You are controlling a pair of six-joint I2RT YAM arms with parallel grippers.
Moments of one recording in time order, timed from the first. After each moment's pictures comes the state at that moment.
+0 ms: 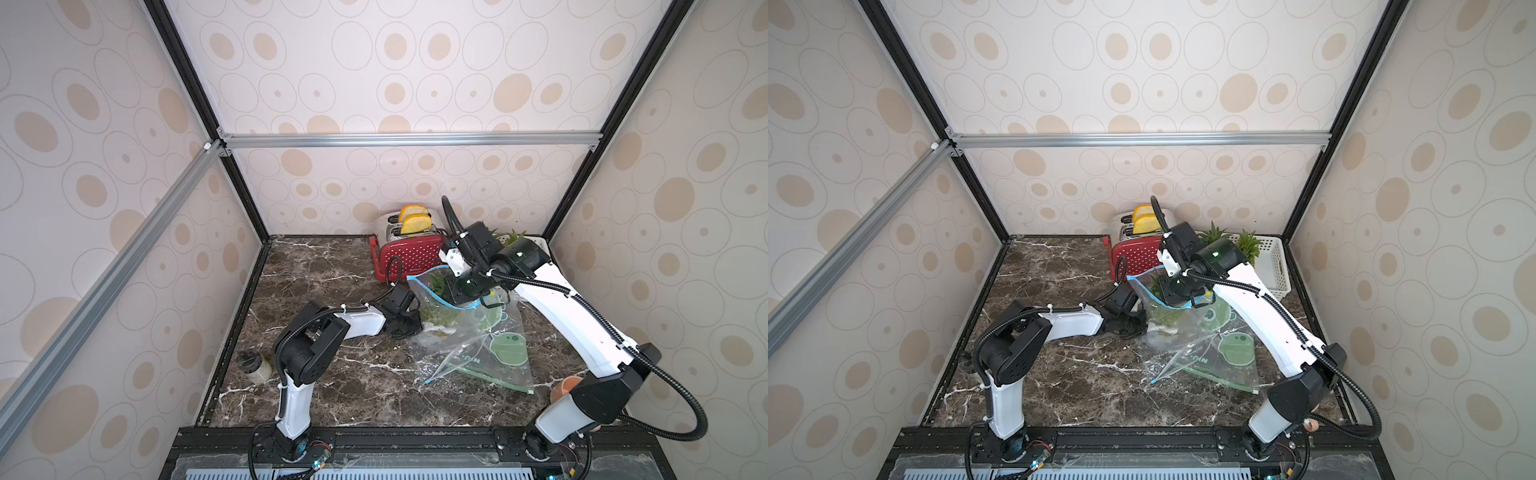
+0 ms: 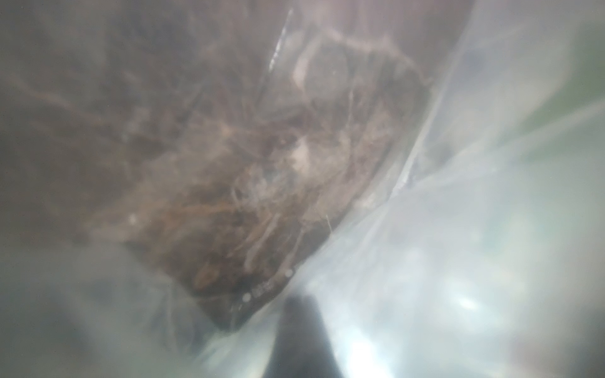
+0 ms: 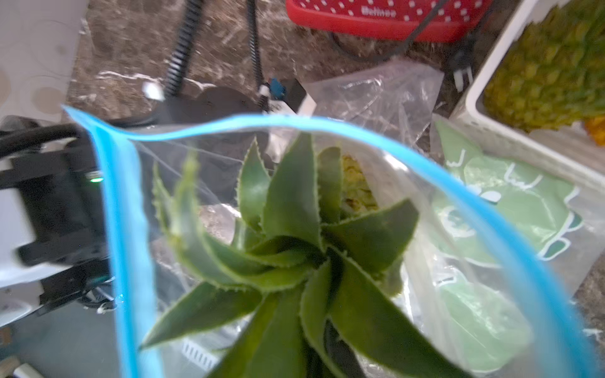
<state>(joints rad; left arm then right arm) -0.71 1.96 1.13 -0.15 0.26 -0.90 0.73 1.58 1.88 -1.33 -0.11 0.28</state>
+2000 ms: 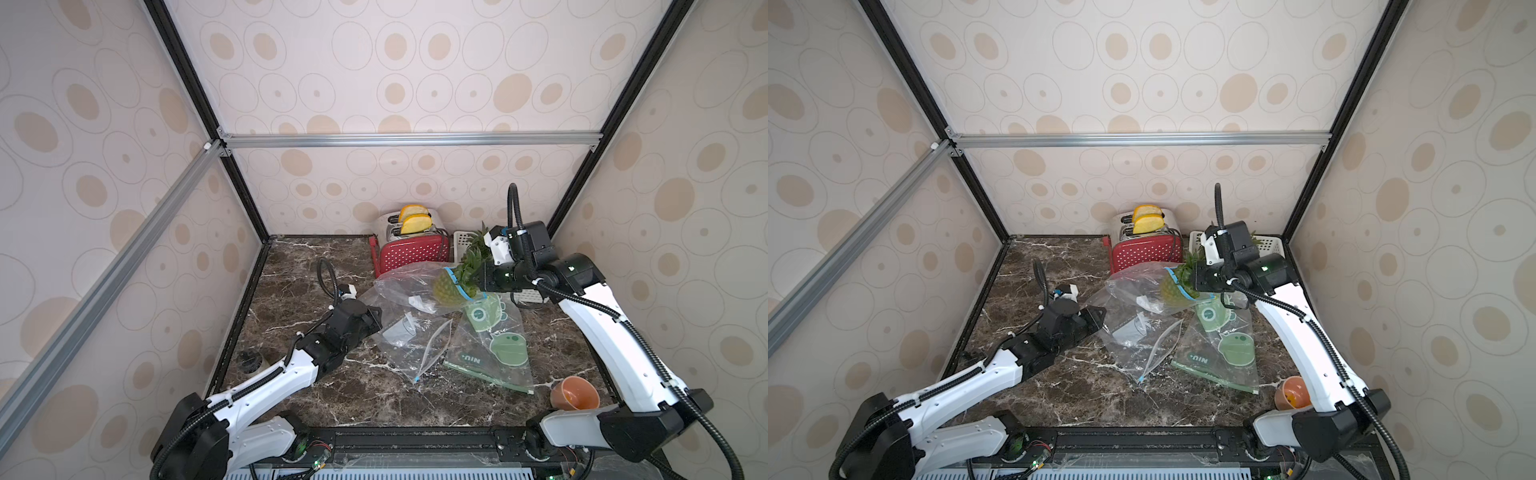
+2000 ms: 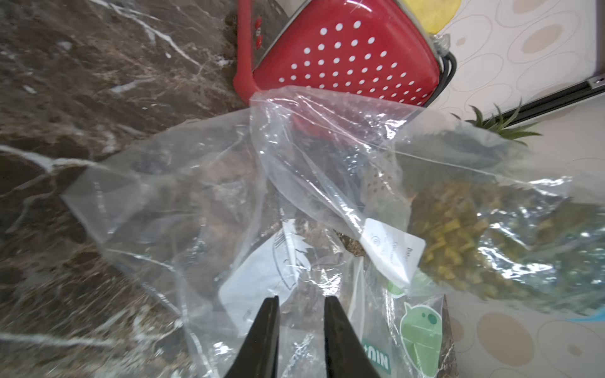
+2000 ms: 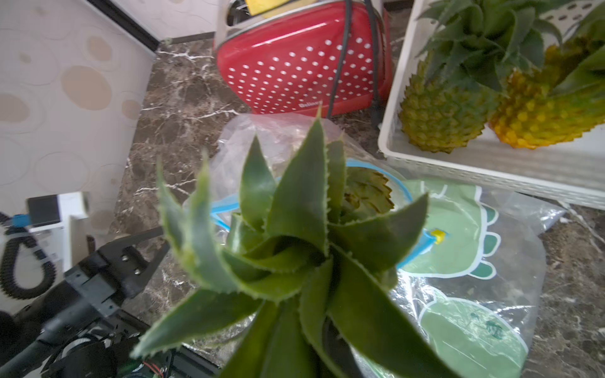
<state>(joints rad) -0.66 1.17 0.67 -0.03 -0.15 -0.97 0.48 1.37 1.59 -1.07 -0.16 0.36</state>
